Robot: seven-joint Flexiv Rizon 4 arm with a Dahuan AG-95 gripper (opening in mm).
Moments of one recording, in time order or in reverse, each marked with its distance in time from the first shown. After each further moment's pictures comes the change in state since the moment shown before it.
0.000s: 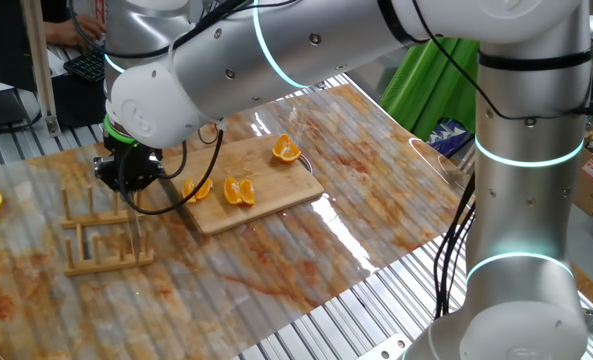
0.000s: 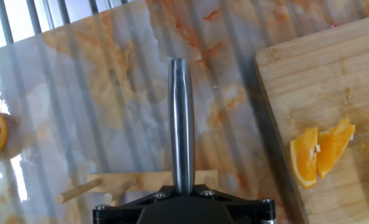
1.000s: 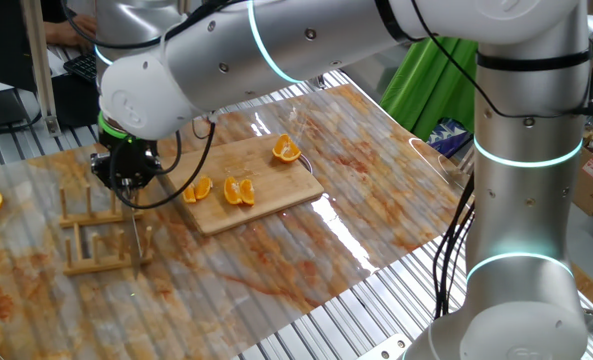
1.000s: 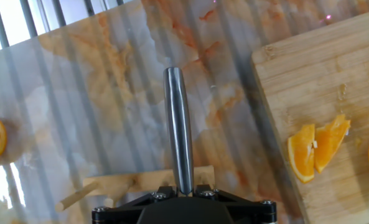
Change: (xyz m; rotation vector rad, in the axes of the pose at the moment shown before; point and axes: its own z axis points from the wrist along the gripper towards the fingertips) arm -0.002 0.003 -0.009 0.042 0.014 0.025
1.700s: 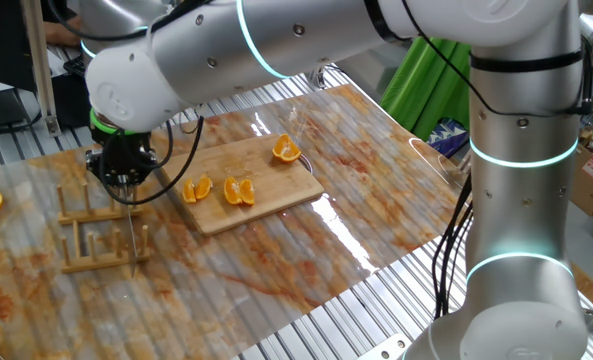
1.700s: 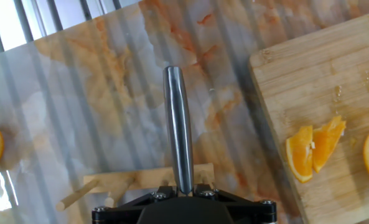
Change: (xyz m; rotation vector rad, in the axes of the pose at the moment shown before) arm -0.003 0.003 -0.001 0.033 0.000 0.014
